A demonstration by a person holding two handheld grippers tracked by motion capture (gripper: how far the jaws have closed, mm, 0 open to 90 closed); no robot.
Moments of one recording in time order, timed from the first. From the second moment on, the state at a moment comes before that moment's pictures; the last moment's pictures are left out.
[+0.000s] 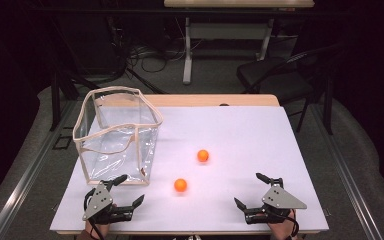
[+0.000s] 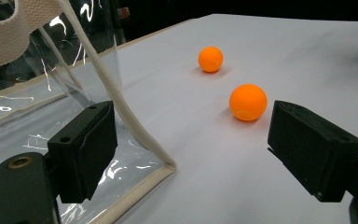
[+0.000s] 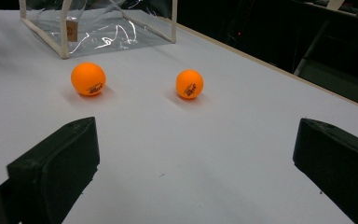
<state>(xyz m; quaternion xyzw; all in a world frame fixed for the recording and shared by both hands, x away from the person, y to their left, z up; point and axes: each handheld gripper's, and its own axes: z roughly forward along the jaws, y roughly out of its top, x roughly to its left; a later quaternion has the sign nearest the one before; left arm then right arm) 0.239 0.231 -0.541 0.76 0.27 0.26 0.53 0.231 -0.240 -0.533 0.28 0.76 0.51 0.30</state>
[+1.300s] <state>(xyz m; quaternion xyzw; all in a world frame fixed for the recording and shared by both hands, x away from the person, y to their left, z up) 0.244 0.226 -0.545 0.78 0.26 0.24 0.51 0.244 -0.198 -0.532 0.26 0.82 0.46 0.25</state>
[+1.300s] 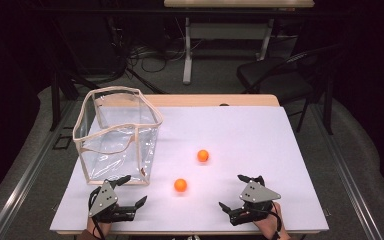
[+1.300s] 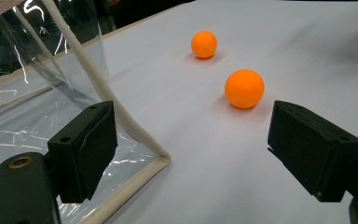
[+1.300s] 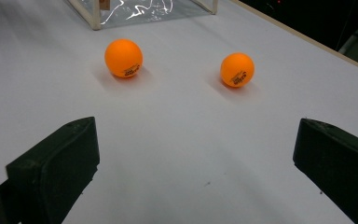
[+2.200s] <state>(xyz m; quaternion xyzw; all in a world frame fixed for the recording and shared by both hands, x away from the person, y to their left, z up) 0.247 0.224 -0.546 0.79 0.26 0.24 0.51 0.263 -0.163 -0.539 0.26 0.83 0.45 0.19</state>
